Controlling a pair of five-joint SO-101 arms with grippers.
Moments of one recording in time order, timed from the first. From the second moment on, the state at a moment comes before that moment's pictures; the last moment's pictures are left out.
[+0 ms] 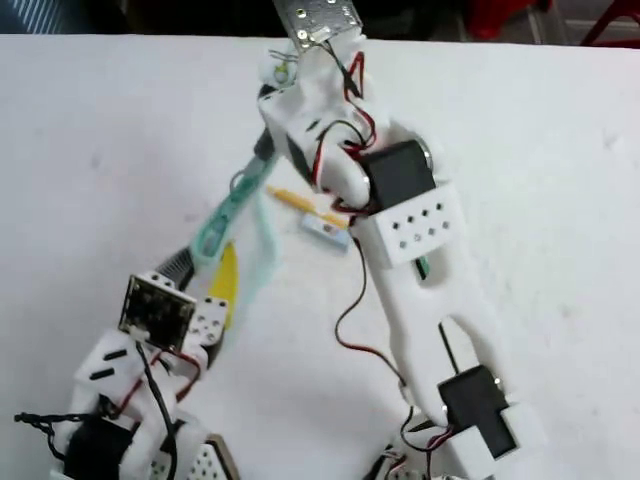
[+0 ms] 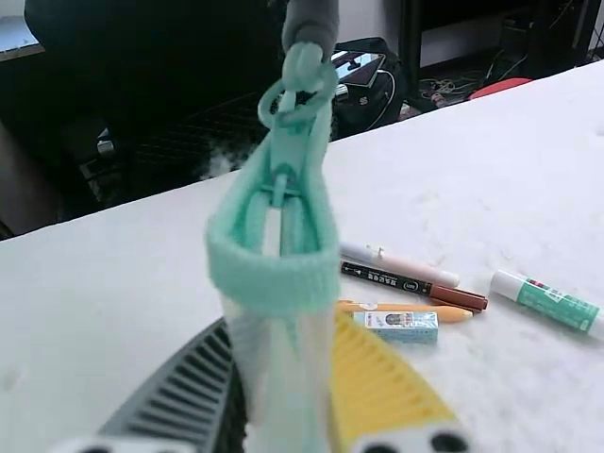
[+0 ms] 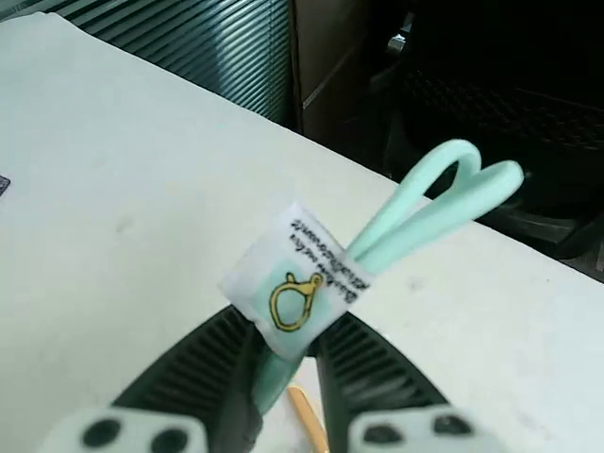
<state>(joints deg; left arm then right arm) 14.0 -104.7 71.3 59.8 -4.2 -26.4 -4.4 -23.6 64.6 6.9</state>
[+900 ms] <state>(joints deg) 19.2 -104.7 66.6 68.9 -10.3 -13.5 -1.6 -22.6 59.5 6.9</state>
